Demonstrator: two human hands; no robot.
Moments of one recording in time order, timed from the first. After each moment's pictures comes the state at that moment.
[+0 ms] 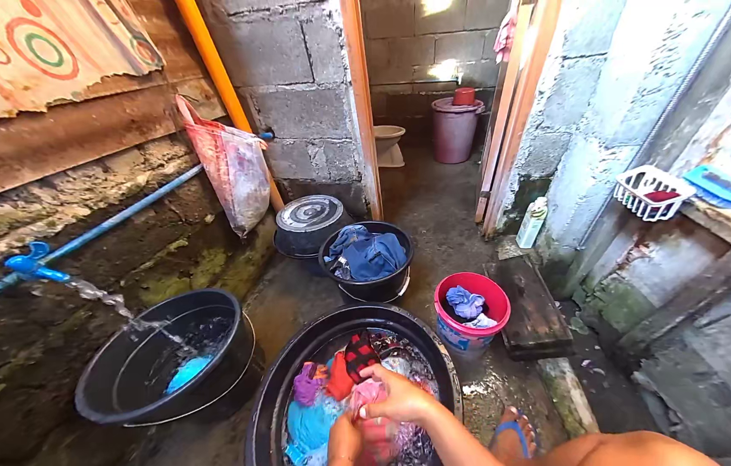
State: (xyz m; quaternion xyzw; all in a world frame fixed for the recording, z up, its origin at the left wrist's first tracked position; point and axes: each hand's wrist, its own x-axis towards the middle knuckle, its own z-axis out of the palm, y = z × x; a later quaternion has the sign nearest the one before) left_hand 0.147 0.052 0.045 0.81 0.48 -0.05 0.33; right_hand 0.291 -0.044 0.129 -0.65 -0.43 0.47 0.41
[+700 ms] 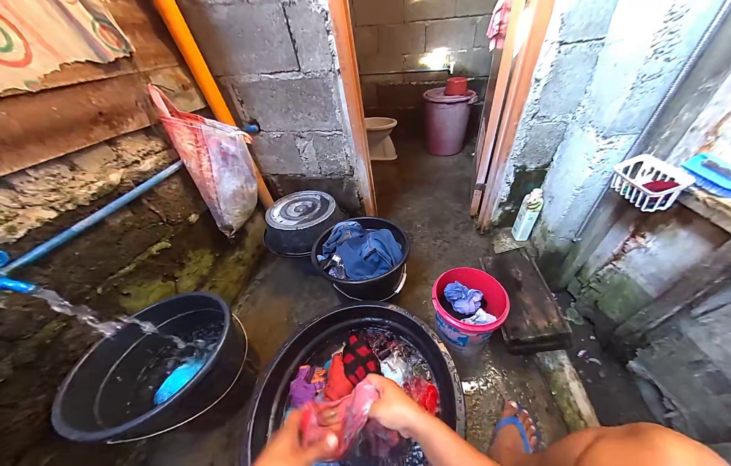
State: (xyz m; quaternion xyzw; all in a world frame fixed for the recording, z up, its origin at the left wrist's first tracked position) left_hand 0.074 0.098 0.170 0.80 0.37 0.03 0.47; right_hand 0.273 -0.020 0.097 -0.63 -0.33 0.50 0.49
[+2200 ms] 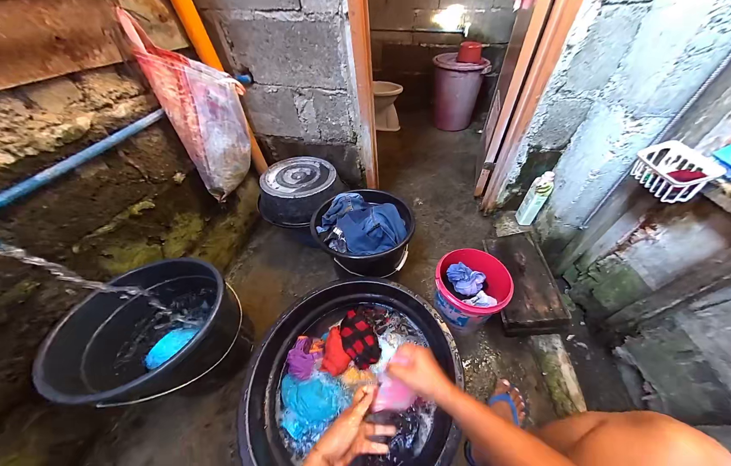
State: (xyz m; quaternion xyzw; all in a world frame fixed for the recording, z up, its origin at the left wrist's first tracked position) left_hand 0.127 0.053 0.057 0.48 0.37 -0.07 0.79; right_hand 0.310 -0.051 0.084 -0.76 -0.37 0.33 0.42
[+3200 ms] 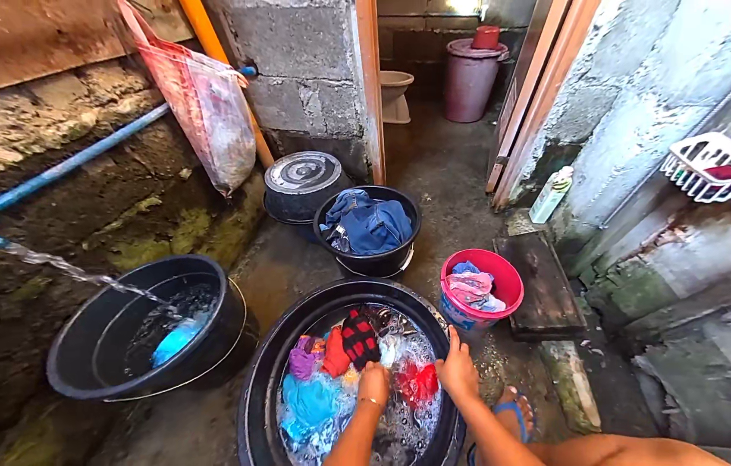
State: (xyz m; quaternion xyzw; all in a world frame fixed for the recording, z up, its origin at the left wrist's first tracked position) left_hand 0.232 0.075 -0.045 0.87 0.39 -0.15 0.27; right_hand 0.365 -0.067 0.019 -0.94 -0.10 0.26 0.19
